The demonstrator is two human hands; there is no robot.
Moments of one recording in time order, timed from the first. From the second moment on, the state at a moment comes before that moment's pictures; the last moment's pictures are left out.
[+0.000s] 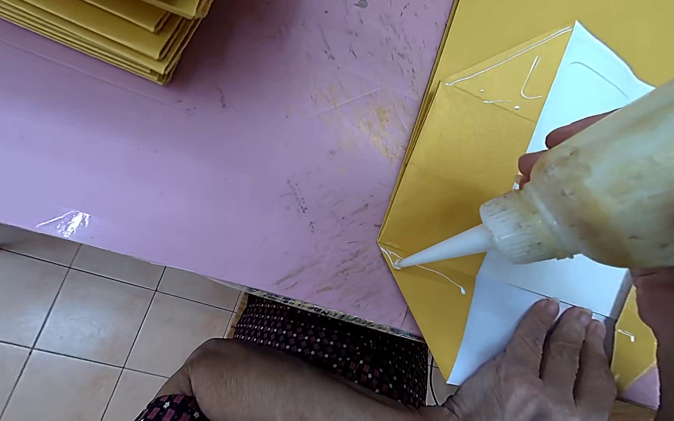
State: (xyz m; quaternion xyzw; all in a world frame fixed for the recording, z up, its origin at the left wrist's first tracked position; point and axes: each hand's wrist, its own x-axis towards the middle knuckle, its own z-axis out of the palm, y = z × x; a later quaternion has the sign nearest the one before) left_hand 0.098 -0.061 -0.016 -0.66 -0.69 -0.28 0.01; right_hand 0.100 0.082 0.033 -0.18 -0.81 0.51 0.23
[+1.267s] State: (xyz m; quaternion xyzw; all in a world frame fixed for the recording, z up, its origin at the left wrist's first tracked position) left_hand 0.075 -0.112 -0.023 -0.75 -0.43 -0.45 -0.22; right_hand 0.121 0.014 0.068 -0.34 -0.73 0.56 0.21
